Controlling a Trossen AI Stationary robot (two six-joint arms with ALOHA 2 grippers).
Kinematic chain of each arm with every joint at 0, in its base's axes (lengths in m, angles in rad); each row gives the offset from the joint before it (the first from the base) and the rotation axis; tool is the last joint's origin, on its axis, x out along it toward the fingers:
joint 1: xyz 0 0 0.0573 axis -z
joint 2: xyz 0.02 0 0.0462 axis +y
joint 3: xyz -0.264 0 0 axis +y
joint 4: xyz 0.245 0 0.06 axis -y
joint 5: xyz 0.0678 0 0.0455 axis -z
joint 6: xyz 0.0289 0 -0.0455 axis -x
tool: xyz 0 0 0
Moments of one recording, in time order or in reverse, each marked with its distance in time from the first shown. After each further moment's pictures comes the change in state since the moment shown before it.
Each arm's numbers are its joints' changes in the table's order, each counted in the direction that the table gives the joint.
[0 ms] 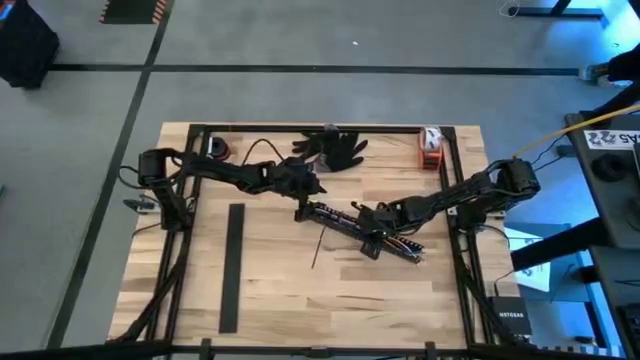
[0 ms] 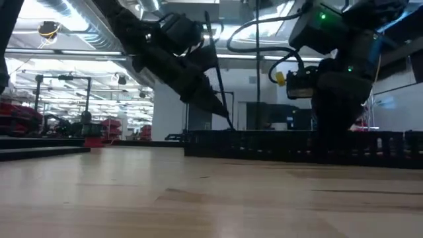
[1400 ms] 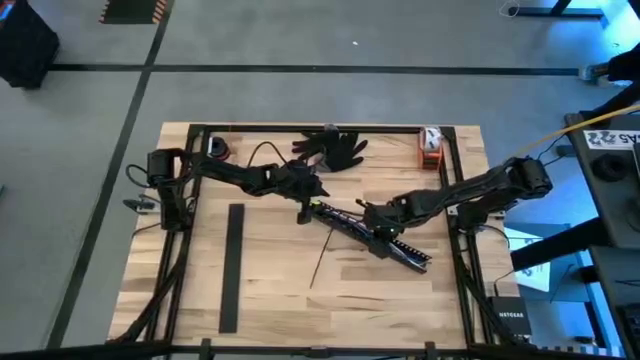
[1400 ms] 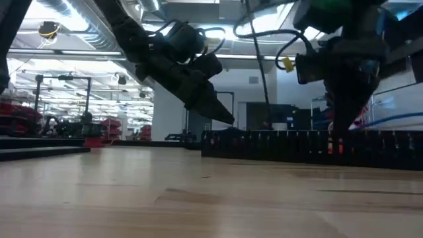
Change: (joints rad) left arm 0.001 0.072 0.000 0.105 0.040 0.034; right arm -0.001 -0.106 -0.051 -0.246 -0.091 -0.079
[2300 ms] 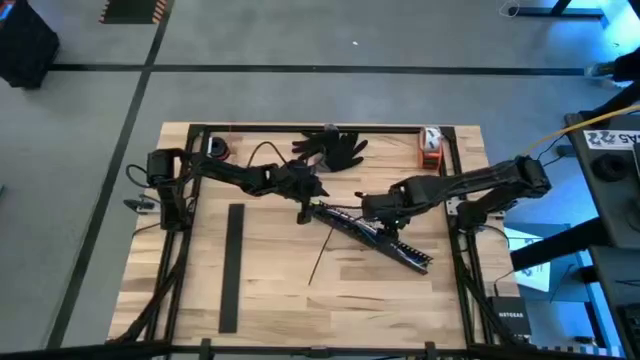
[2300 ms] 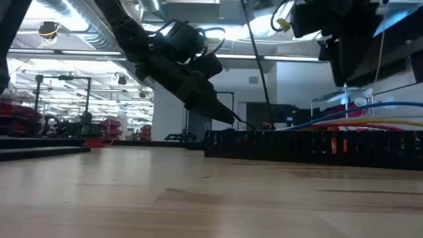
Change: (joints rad) left arm 0.000 0.000 0.000 -0.001 0.000 0.006; right arm 0.001 -0.010 -0.371 -0.491 0.012 0.182
